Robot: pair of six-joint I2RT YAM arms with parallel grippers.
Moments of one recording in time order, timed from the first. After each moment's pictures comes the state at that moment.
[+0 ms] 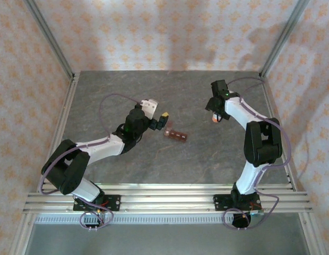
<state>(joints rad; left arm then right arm) -0.56 1.51 0.74 0.49 -0.17 0.01 0.20 1.80 1.34 -0.65 0.21 0.64</state>
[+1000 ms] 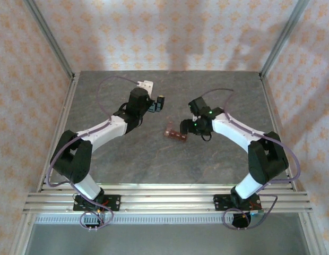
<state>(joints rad) -0.47 1.65 1.11 0.09 -0.24 -0.13 0.53 1.60 1.11 -0.70 -0.05 0.47</state>
